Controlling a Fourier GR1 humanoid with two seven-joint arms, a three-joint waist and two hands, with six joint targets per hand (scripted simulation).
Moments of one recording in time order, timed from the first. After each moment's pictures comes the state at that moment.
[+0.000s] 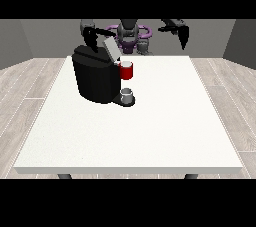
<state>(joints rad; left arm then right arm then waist) -0.28 0.05 0.19 -1.34 0.00 -0.25 -0.05 -0.50 -0.18 -0.09 -1.16 -0.04 0.07 -0.04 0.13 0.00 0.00</state>
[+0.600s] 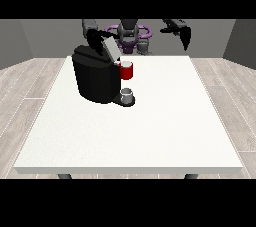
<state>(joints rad) -0.25 0.09 0.18 -1.39 0.03 -0.23 -0.06 -0.63 -0.17 -0.09 -1.07 0.00 0.07 -0.06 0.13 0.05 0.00</state>
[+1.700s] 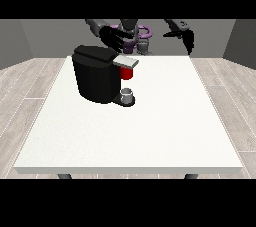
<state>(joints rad) -0.26 0.13 0.19 -1.33 0.05 -0.20 -0.09 -0.77 -0.11 -0.01 -1.01 0.11 0.04 -0.05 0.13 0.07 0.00</state>
